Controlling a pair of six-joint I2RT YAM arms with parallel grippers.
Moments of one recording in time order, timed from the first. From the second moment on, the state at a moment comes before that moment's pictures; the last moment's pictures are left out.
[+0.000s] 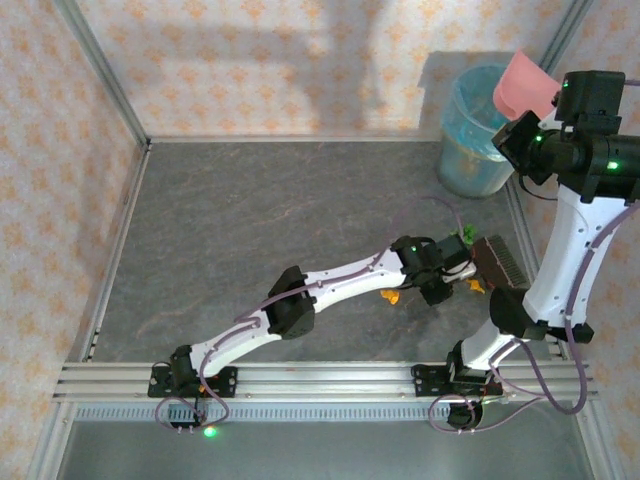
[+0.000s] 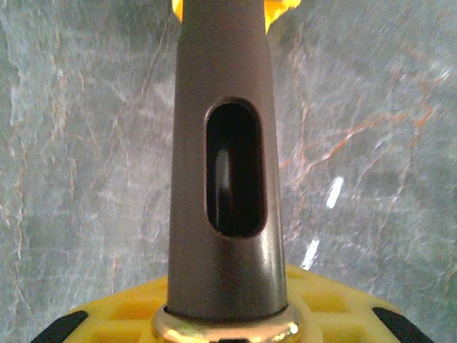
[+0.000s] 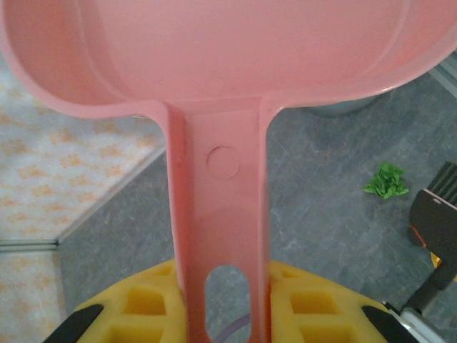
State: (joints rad) left arm -1.13 2.64 2.61 -1.06 0.05 -0.06; right arm -0.10 1.61 2.59 -1.71 -0.14 0.63
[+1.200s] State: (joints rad) left arm -0.97 2.34 2.09 -1.12 -0.17 -0.11; right arm -0.06 1.05 1.61 -1.64 -0.22 0.61
